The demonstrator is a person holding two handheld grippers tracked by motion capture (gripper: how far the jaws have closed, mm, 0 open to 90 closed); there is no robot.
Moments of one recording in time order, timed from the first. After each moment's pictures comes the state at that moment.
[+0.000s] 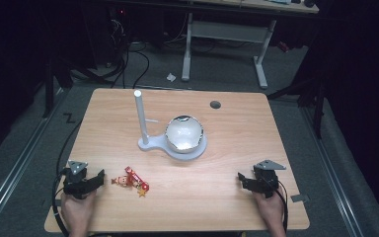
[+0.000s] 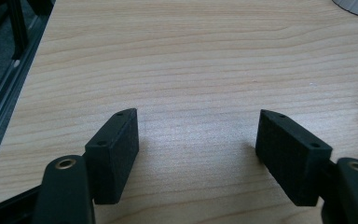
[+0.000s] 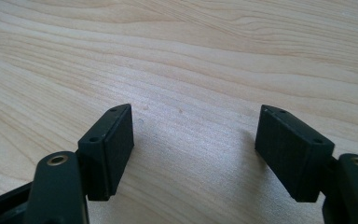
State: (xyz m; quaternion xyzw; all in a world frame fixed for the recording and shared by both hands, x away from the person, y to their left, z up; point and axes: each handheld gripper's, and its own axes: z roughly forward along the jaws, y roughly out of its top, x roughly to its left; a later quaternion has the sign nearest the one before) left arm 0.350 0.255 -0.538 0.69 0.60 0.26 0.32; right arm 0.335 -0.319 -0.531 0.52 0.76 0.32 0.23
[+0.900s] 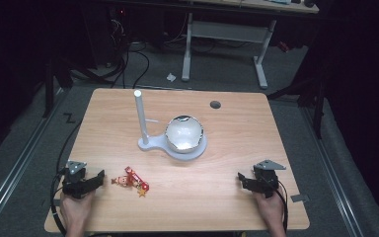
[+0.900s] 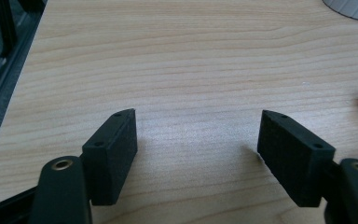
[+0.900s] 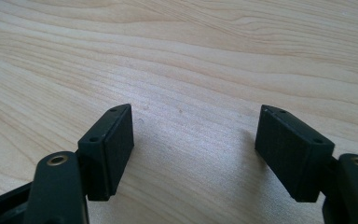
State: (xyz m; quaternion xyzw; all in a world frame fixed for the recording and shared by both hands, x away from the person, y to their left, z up) left arm 0.348 0.260 -0.535 0.69 0.60 0.24 0.33; right arm 0.335 -0.319 -0.530 0.52 0.76 0.32 0.23
